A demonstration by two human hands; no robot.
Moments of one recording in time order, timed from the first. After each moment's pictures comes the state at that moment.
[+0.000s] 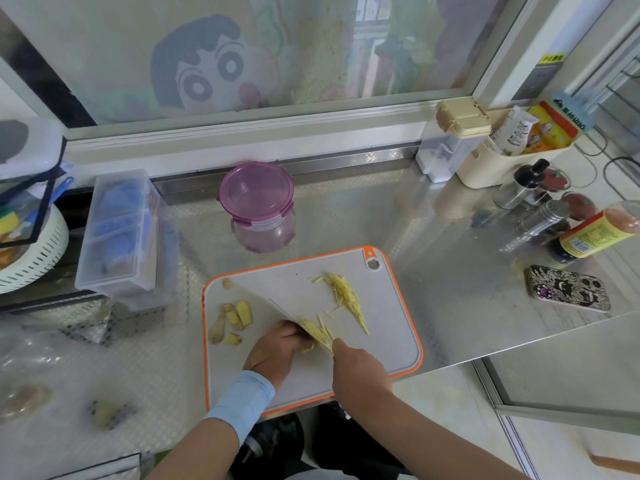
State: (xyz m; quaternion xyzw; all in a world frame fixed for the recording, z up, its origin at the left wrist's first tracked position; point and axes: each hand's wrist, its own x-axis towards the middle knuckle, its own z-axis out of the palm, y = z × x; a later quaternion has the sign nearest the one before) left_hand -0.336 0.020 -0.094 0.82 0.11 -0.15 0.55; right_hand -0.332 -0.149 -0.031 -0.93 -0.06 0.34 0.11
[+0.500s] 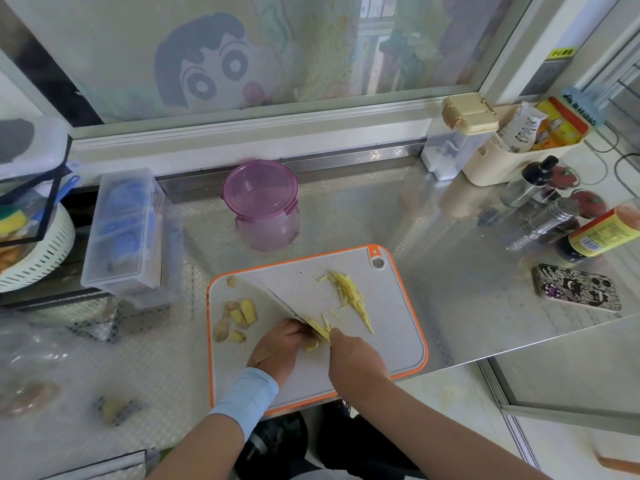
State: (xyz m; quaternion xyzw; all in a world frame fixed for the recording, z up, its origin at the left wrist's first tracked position) left_hand -0.331 0.017 -0.093 0.75 0.16 -0.15 0.62; right_hand -0.319 -0.138 -0.035 -0.93 -0.07 0.33 0.12
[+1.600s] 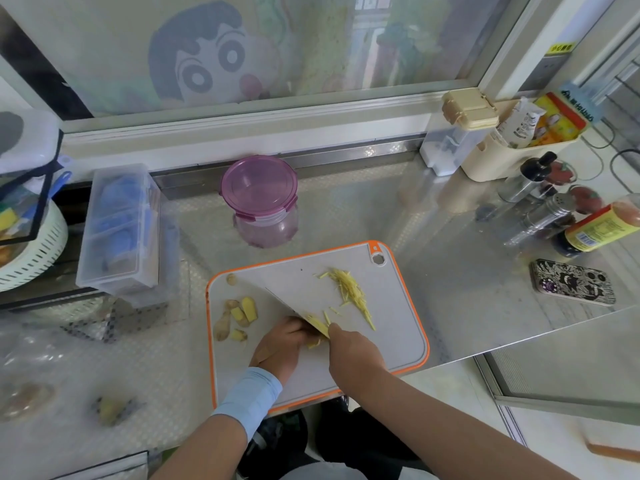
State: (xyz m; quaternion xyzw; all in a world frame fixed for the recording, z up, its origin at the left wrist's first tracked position) left_hand -0.331 0.016 -0.092 0.74 0.19 -0.14 0.63; right_hand -0.314 -0.132 -0.040 -0.93 -0.09 0.33 0.11
